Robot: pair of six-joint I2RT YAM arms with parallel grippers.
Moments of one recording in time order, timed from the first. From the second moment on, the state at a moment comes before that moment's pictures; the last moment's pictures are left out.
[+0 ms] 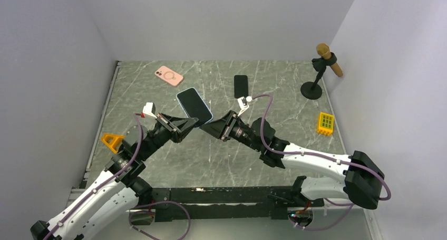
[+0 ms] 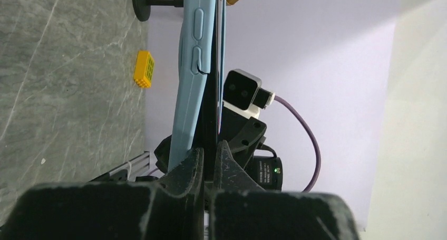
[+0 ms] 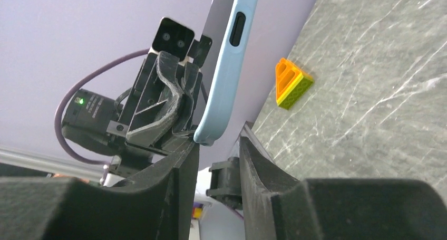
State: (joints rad) left arm -0.65 0.55 0.54 -0.01 0.10 -1.58; right arm 0.99 1.17 0.63 0.60 -0.05 1.10
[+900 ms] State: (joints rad) left arm -0.66 0.57 0.53 -0.04 -0.03 -1.64; right arm 1.11 1.25 0.70 0.49 0.35 1.29
